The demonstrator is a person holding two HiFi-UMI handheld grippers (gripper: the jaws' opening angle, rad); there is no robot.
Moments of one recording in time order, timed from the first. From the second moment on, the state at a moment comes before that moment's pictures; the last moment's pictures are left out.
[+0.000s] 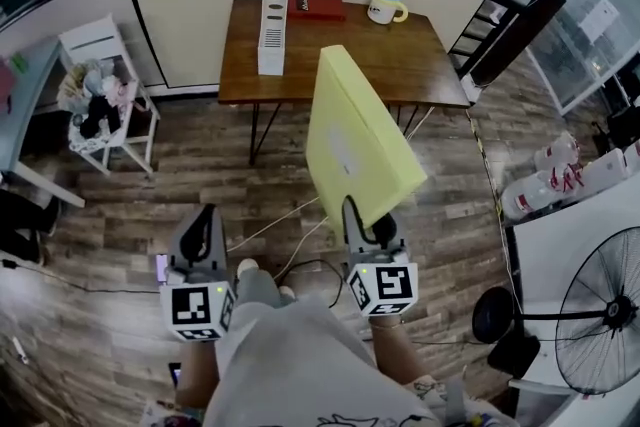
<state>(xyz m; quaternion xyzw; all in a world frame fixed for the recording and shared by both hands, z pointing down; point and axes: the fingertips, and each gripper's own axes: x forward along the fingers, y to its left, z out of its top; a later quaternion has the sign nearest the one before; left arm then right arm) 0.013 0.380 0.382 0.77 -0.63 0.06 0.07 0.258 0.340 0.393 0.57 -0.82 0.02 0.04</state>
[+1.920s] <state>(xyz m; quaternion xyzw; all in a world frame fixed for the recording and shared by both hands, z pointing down) -0.098 0.087 0.414 0.82 -0.56 0.07 0.10 0.127 0.065 0.376 0.62 -0.79 0.01 0.04</state>
